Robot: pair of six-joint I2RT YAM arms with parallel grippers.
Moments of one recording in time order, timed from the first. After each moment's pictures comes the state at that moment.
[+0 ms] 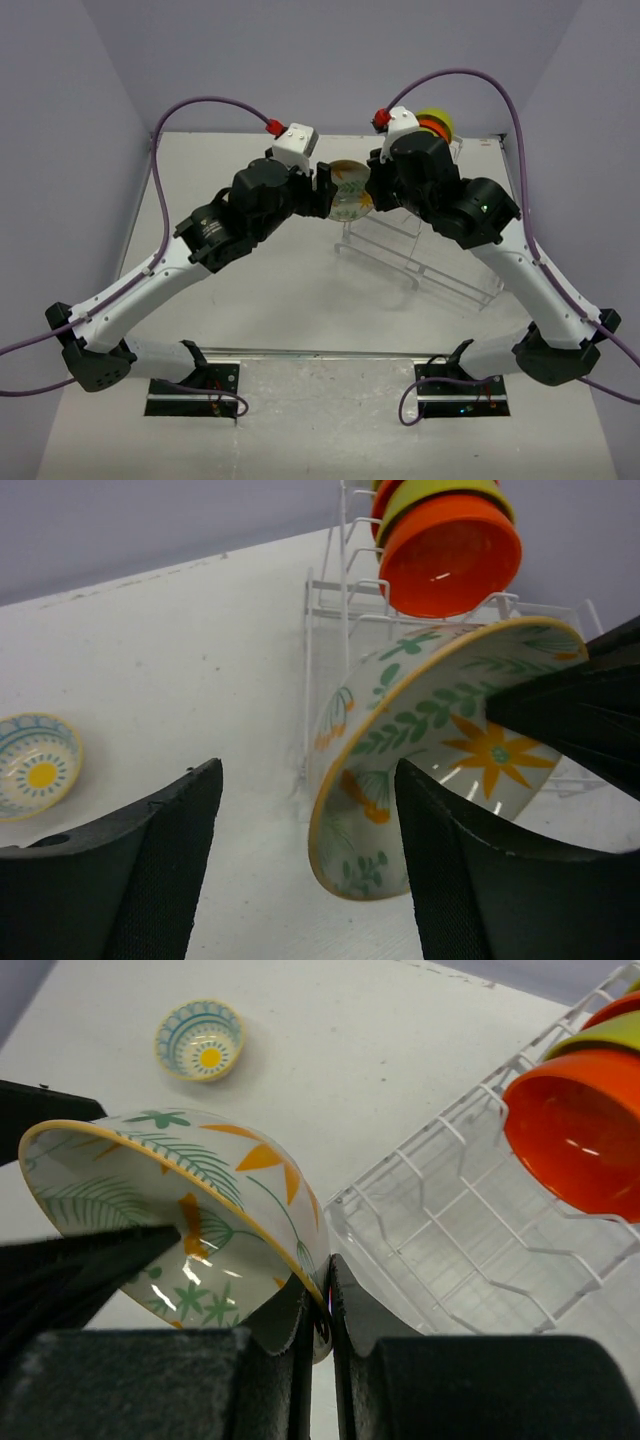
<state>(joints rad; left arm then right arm) -0.91 1.30 1.51 -0.47 -0.33 -0.29 0.80 1.37 1.82 -0.97 0.35 0.26</state>
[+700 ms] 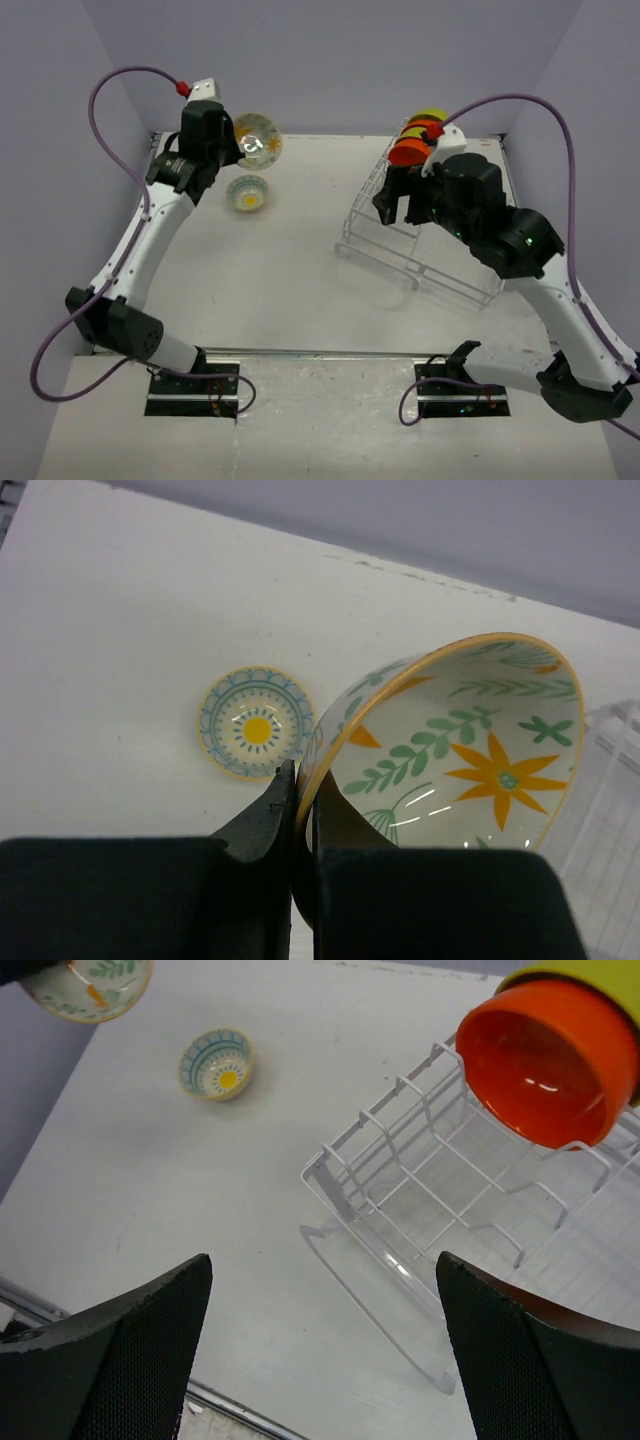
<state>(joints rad) -0.39 1.43 1.60 -0.62 -0.35 -0.40 0.72 1.18 1.62 -0.90 0.25 0.35</state>
